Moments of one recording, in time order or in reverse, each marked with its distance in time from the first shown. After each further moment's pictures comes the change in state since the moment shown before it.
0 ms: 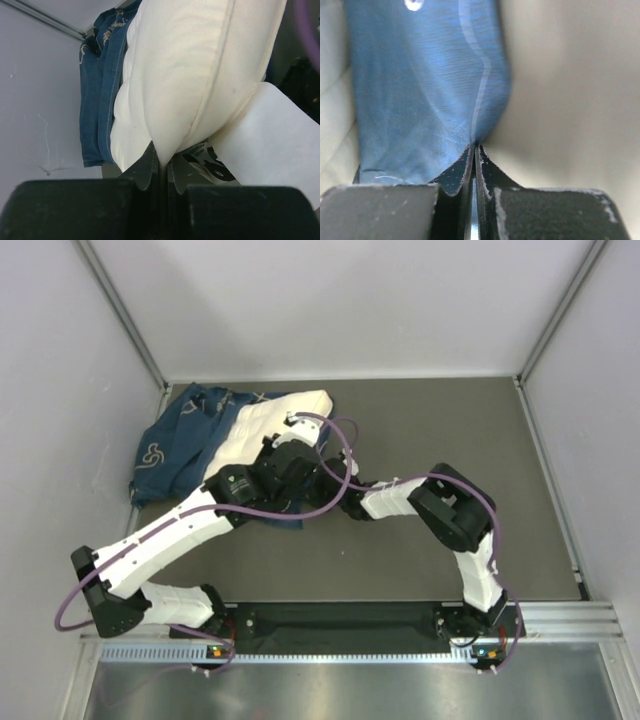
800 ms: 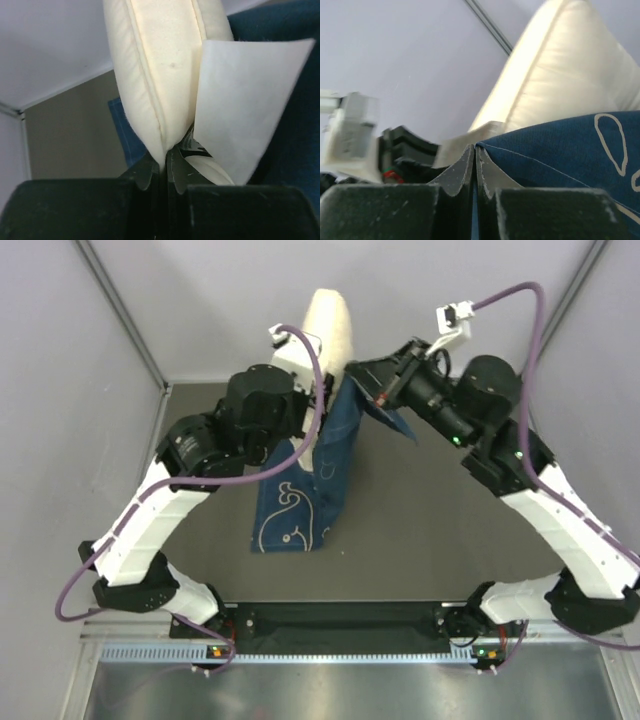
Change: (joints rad) left arm -0.011 0.229 0.823 -0.169 0.265 0.005; right arm -0.039 -0.761 0.623 -0.608 0.014 -0.678
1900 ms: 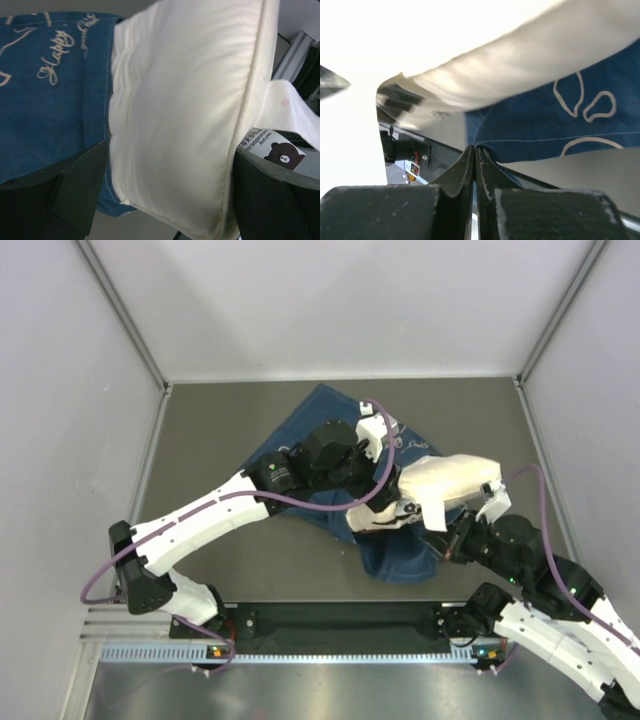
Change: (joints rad) left arm -0.061 -0.010 -0.652 0.525 0.704 -0.134; right arm -0.036 -0.967 -1.035 -0.513 0.025 0.229
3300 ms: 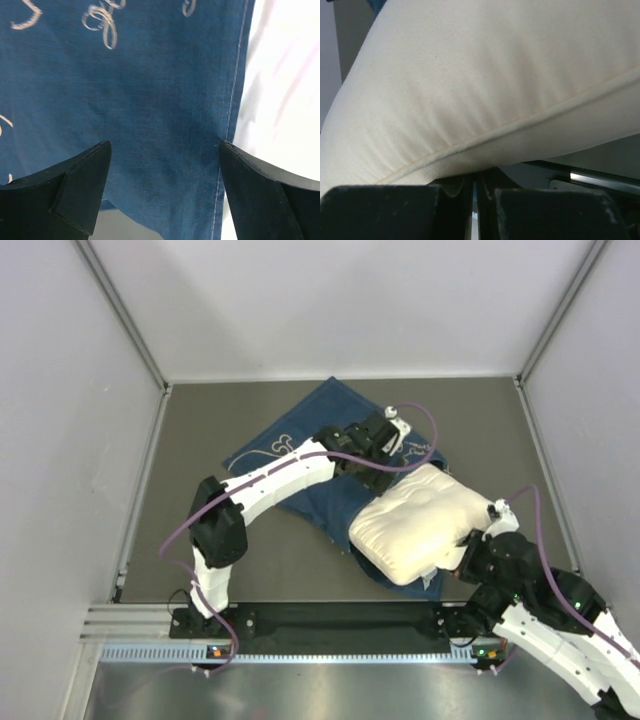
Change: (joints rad) left arm 0.114 0.469 0.318 -0.289 -0.201 0.094; right arm 0.000 -0.133 -0.066 -0.252 0.050 0.054
